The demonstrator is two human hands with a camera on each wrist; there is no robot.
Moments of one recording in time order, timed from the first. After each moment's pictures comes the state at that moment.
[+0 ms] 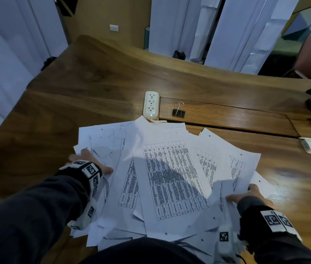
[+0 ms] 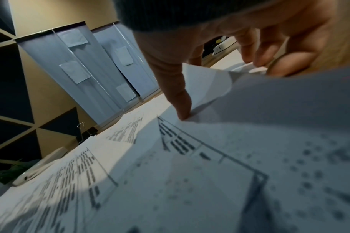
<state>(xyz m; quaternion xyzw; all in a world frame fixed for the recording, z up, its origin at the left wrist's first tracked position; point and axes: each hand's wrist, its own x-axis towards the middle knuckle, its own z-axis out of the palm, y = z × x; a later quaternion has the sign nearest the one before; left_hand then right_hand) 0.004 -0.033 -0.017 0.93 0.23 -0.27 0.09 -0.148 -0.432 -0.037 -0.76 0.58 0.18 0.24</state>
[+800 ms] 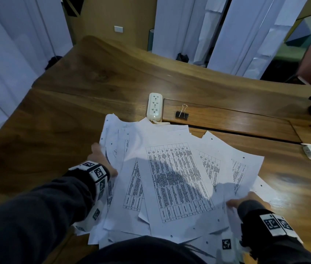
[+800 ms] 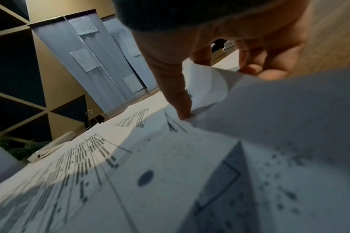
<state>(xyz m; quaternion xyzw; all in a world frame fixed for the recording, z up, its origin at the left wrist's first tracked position) -0.011 -0.047 -0.008 0.91 0.20 -0.22 0.28 -0.140 -0.405 -0.014 -0.76 0.55 0.28 0.18</state>
